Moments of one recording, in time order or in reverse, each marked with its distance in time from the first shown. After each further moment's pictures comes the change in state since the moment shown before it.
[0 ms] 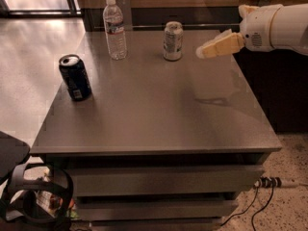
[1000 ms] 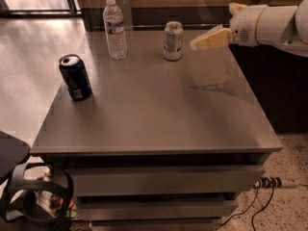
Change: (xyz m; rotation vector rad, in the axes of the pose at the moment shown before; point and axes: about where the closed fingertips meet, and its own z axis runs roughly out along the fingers) arm 0.004 -0.032 0.049 -0.017 -0.083 0.020
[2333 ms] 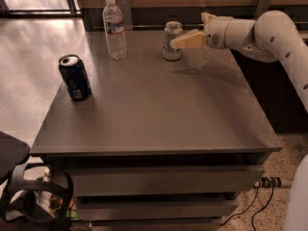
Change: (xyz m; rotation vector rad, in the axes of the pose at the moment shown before) arm 0.020 -0.013 0.104 -0.120 -0.144 0.102
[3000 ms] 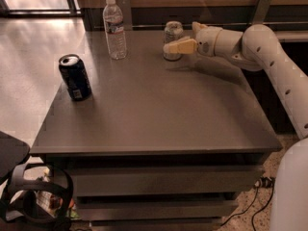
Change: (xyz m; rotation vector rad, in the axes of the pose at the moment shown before) arm 0.025 0.004 0.033 -0.046 -0.063 0.079
